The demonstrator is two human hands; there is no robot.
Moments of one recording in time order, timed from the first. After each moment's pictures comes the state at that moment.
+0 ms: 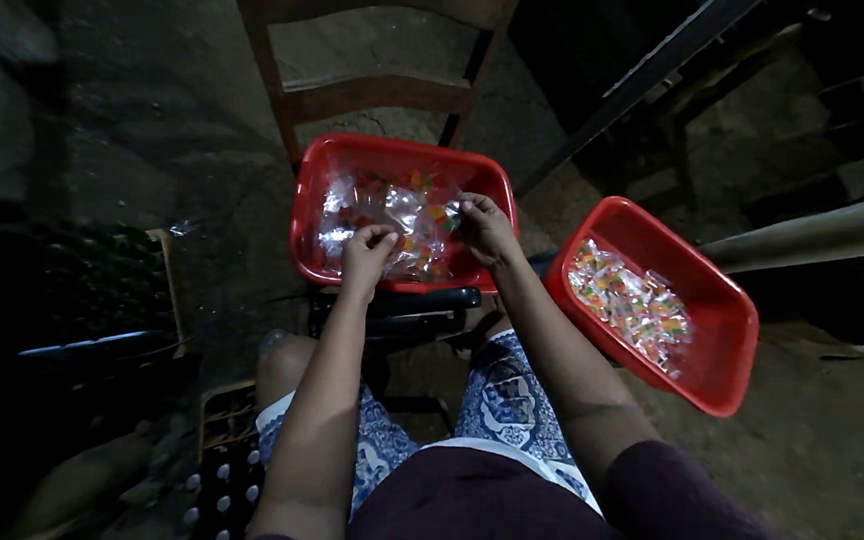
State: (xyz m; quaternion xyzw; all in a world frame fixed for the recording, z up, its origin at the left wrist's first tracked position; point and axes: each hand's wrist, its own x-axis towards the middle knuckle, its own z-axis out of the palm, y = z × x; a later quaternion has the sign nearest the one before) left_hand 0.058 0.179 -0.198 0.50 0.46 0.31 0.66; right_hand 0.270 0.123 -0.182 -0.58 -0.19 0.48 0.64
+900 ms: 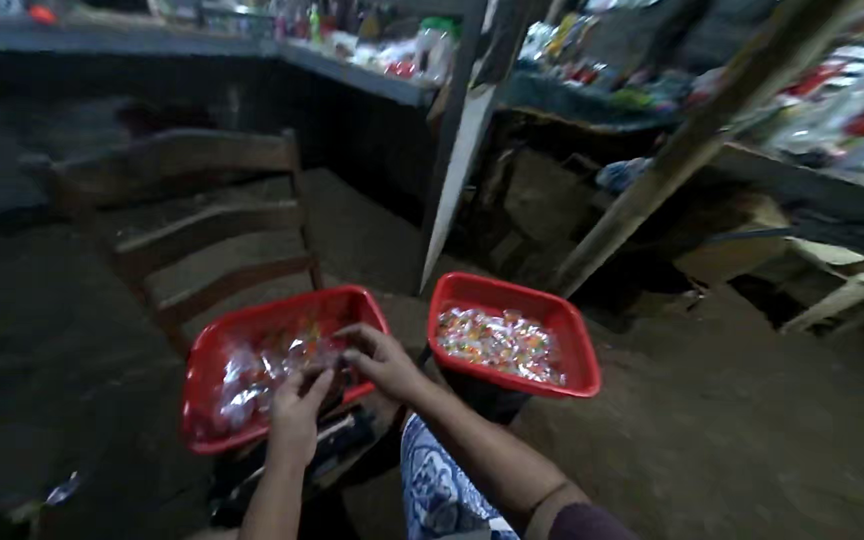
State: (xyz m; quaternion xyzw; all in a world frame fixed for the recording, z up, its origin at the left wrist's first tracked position) left_hand 0.080 0.062 -0.084 0.58 0.27 0.40 0.66; right_hand 0.220 -0.018 -0.035 -0.58 -0.51 0.30 0.56
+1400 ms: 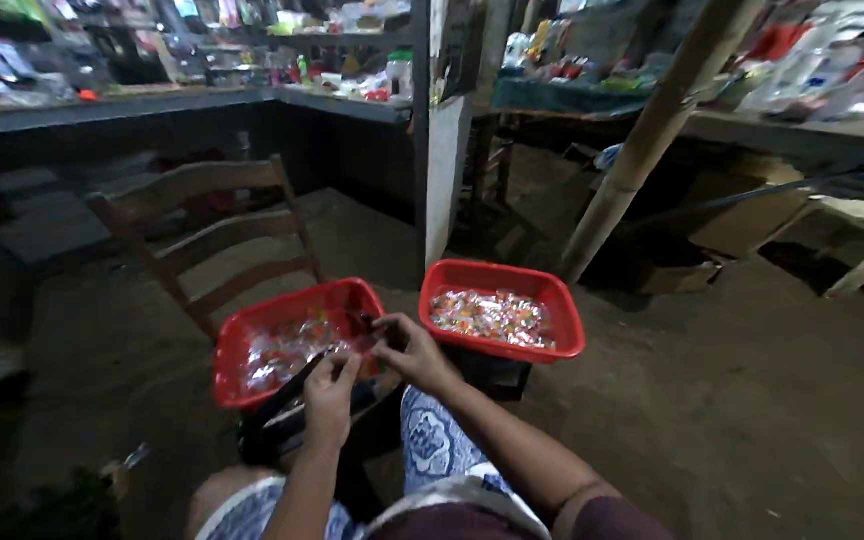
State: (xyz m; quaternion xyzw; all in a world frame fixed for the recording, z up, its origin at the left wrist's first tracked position) left_hand 0.067 -0.046 -0.057 0.61 0.21 0.43 0.63; right_hand 0.195 -0.137 -0.021 -0.58 -0.48 0.21 0.62
